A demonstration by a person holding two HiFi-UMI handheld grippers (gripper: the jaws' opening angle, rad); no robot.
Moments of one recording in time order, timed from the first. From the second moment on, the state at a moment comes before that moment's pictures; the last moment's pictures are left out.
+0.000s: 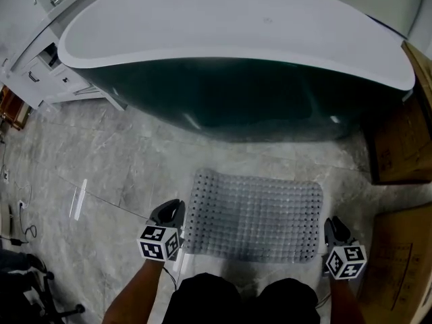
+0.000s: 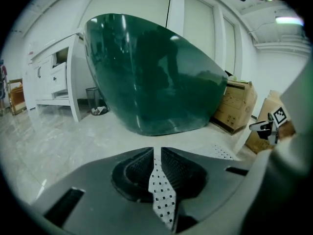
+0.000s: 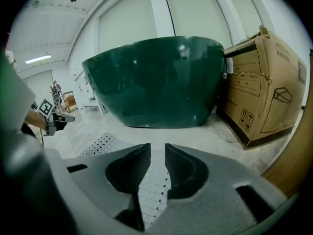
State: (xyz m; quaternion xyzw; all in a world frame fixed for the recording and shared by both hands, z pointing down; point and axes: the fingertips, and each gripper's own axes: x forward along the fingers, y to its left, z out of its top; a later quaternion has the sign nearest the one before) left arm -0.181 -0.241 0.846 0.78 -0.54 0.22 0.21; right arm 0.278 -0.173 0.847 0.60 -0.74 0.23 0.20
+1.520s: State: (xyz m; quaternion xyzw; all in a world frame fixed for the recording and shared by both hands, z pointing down) left arm -0.199 -0.227 1.083 0.72 -0.47 0.29 0.41; right arm 0.309 -0.174 1.090 0.59 -0.66 0.39 0.24
